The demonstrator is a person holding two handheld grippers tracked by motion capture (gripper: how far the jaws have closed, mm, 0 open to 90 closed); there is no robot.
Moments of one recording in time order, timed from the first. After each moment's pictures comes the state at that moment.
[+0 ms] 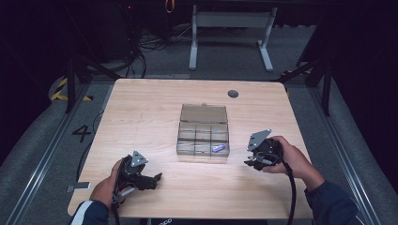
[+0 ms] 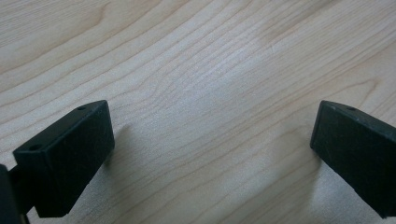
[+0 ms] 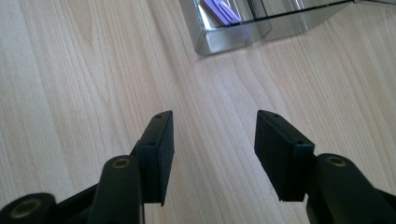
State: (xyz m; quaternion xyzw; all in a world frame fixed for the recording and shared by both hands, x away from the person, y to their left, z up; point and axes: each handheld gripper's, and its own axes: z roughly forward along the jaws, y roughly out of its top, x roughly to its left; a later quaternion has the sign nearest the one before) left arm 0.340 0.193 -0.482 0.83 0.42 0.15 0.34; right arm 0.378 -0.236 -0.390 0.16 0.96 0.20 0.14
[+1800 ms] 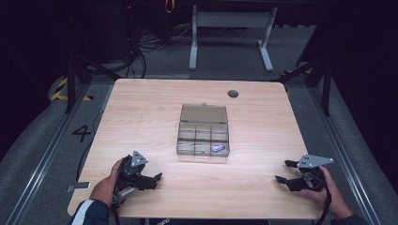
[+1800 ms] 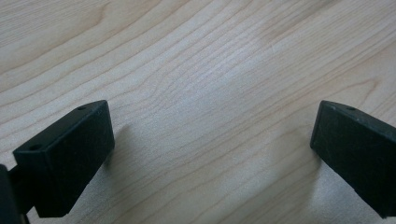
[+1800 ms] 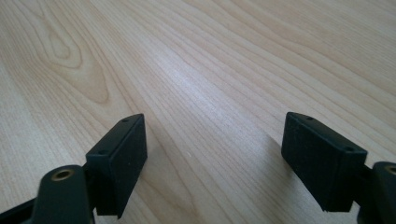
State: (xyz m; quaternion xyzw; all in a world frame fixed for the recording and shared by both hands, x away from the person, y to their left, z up) left arm 0.340 0.193 -0.482 0.83 0.42 0.15 0.34; right arm 0.324 -0.379 -0.468 0.34 0.85 0.37 0.16
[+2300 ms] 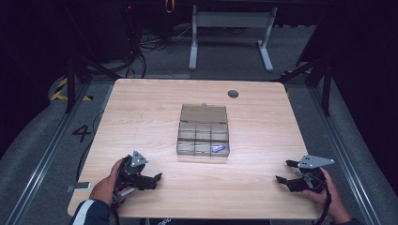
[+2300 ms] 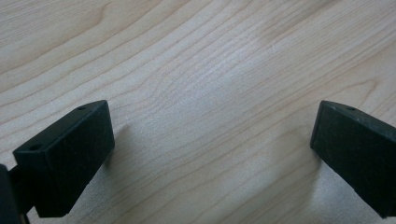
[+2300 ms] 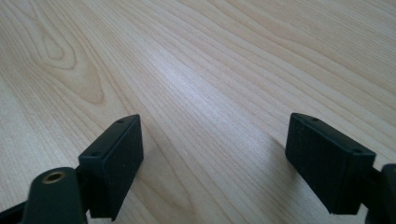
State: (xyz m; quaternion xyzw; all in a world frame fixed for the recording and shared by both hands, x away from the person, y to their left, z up) left arm 0.340 0.193 -0.482 0.83 0.42 0.15 0.34; right arm 0.324 -0.379 -0.469 0.35 0.85 0.37 0.17
